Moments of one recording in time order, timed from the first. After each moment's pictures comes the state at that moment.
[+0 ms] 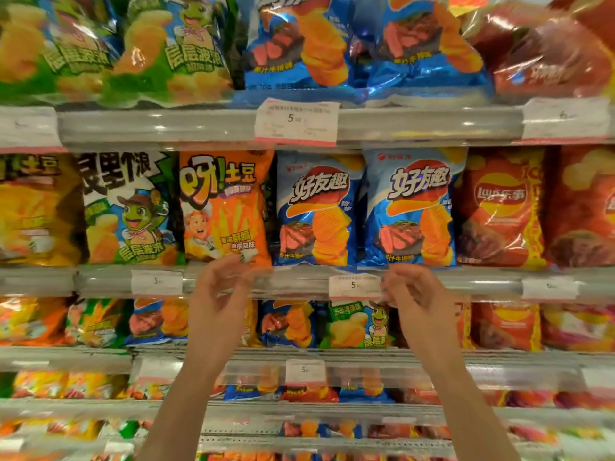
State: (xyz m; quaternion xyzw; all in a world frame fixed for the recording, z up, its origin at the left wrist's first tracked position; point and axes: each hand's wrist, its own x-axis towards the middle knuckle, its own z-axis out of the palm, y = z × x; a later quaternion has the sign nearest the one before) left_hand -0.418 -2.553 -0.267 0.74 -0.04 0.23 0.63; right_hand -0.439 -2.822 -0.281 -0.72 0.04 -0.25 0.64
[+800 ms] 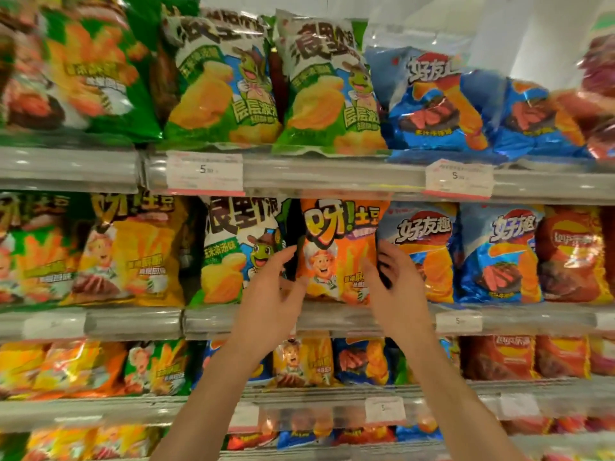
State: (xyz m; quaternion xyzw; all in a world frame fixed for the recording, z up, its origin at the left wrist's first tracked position) left_hand -0.348 -2.401 -0.217 0.83 -0.17 0.13 0.51; right_hand -0.364 -2.606 -0.222 -0.81 0.04 -0.30 0.51
